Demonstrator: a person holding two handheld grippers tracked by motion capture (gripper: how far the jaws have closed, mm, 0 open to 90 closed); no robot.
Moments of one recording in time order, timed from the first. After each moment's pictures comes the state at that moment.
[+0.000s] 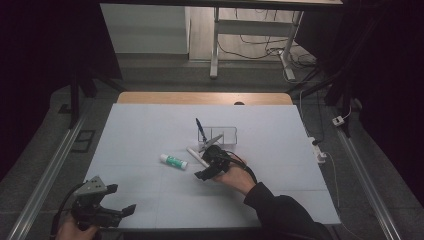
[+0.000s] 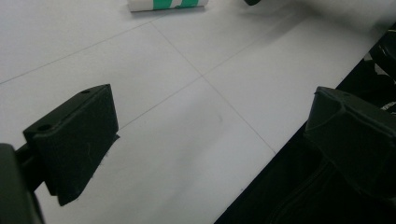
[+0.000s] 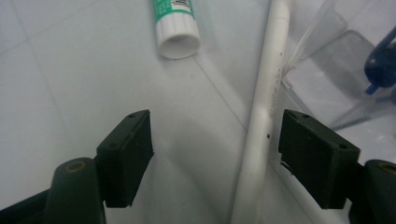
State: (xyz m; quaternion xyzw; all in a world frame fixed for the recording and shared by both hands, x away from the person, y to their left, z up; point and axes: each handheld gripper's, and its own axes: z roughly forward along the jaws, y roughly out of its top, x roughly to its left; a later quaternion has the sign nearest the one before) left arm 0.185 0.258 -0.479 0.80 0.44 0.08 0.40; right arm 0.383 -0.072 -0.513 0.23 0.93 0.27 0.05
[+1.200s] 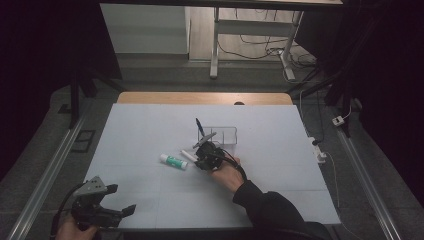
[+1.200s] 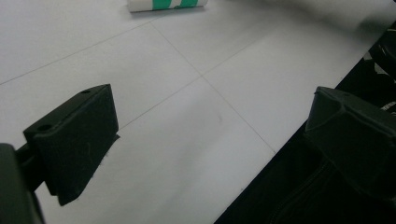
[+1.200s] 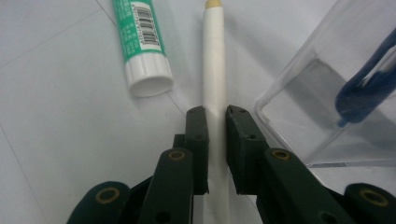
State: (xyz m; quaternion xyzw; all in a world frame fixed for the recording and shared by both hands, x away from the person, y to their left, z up) left arm 0.185 0.258 -0.478 0.80 0.44 0.08 0.40; right arm 0.388 -0.056 -0.511 0.26 0.92 0.28 0.09
